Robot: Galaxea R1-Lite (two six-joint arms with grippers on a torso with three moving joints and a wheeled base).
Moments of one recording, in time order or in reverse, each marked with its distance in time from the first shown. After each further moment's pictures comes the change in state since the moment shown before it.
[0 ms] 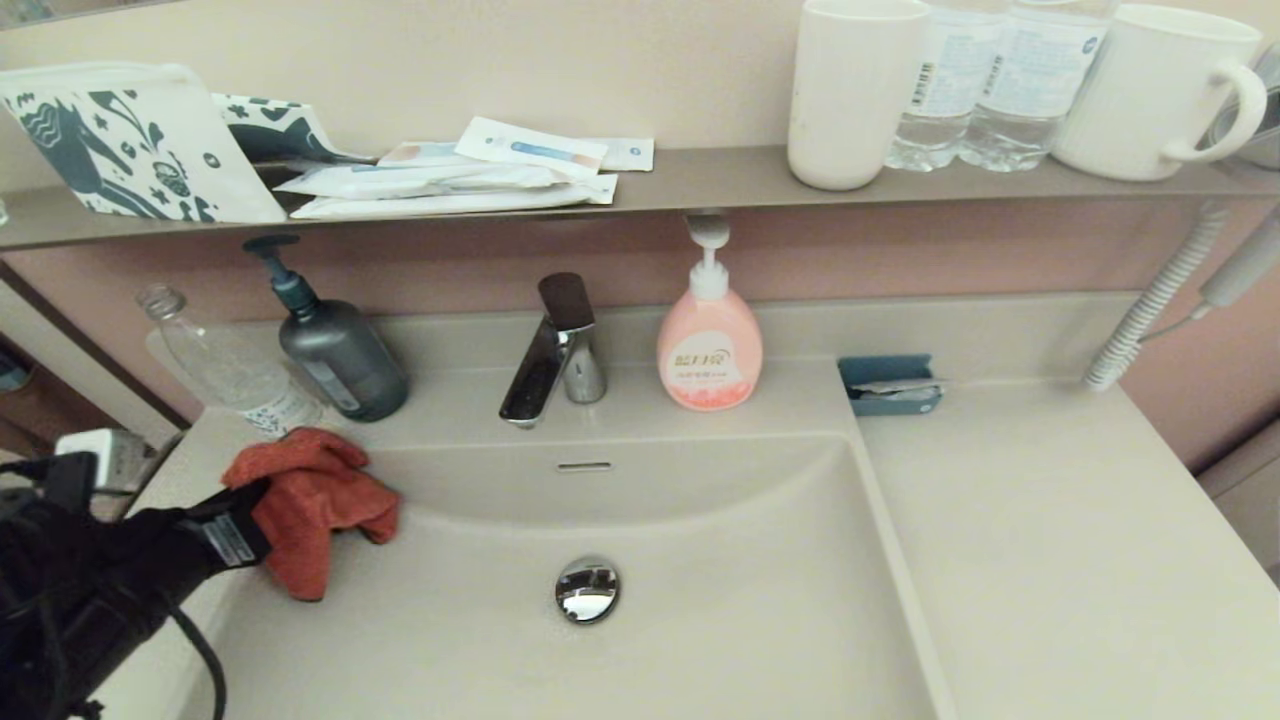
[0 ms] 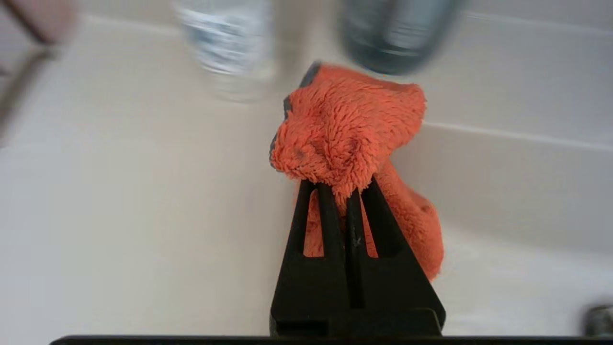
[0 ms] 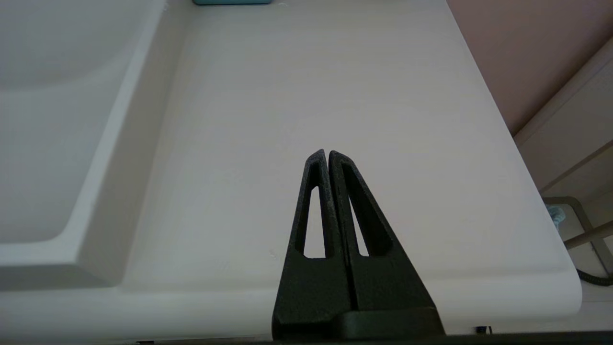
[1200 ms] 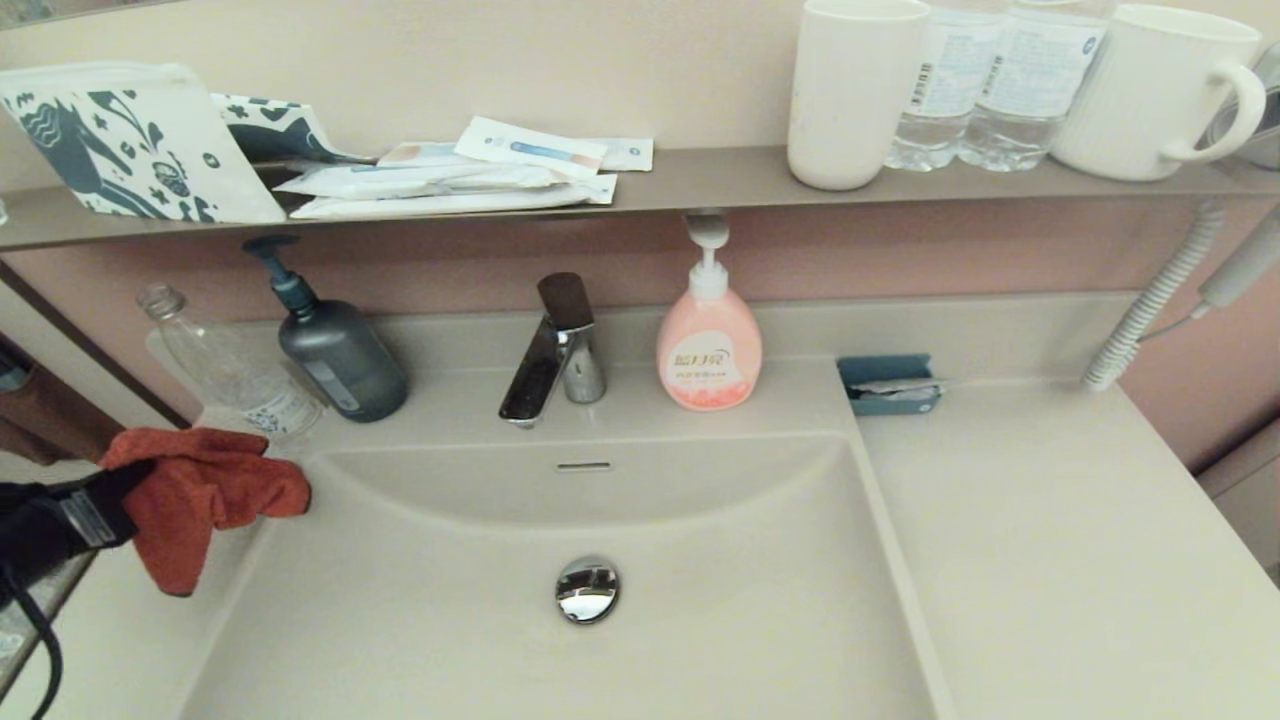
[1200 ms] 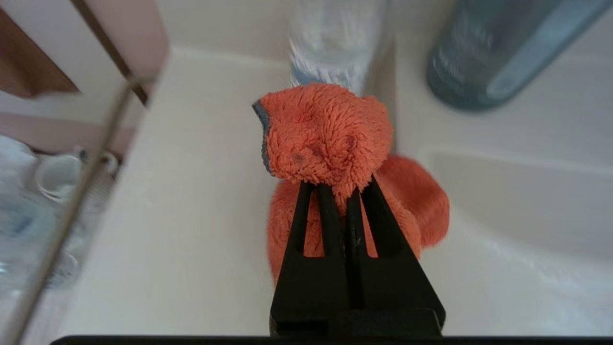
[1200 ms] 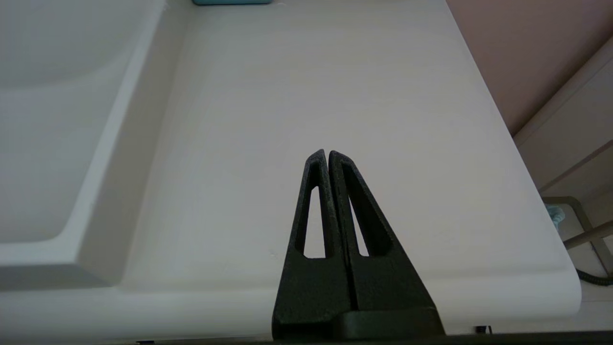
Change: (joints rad) left arm 0.342 -0.094 -0.250 0.393 -0.332 0.069; right arm 0.000 0.000 0.000 0.000 0.000 0.000
